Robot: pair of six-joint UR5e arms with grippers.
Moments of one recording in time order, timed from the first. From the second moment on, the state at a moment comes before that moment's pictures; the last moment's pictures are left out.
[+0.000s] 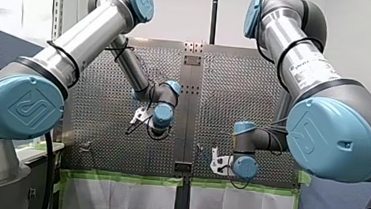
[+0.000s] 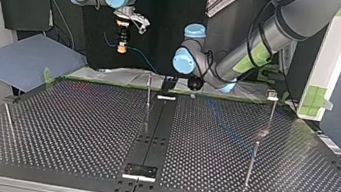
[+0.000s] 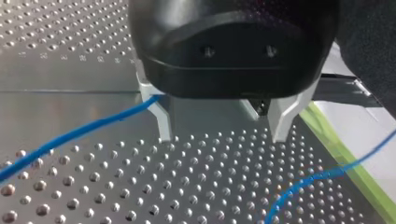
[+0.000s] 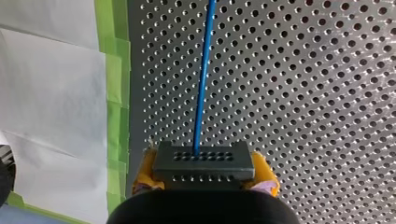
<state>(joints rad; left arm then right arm) -0.49 -2.29 -1.57 -2.87 -2.14 -1.35 2.07 -0.77 1.99 -1.00 1.75 1.51</state>
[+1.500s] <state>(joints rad) -0.58 -2.42 -1.48 -2.86 -2.08 -1.55 2.06 -0.77 1.99 -0.99 1.73 1.46</state>
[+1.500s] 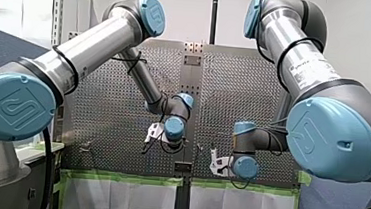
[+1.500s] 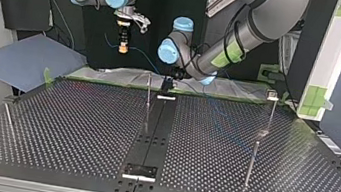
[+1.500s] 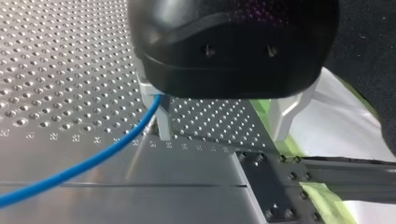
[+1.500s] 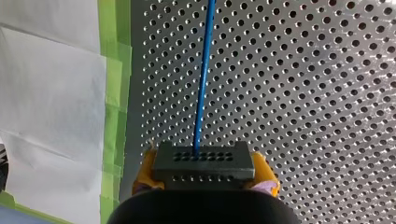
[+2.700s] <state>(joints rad) -0.61 -2.44 -1.50 -2.73 -2.09 -1.55 2.08 -0.76 1.99 -1.00 1.66 1.42</state>
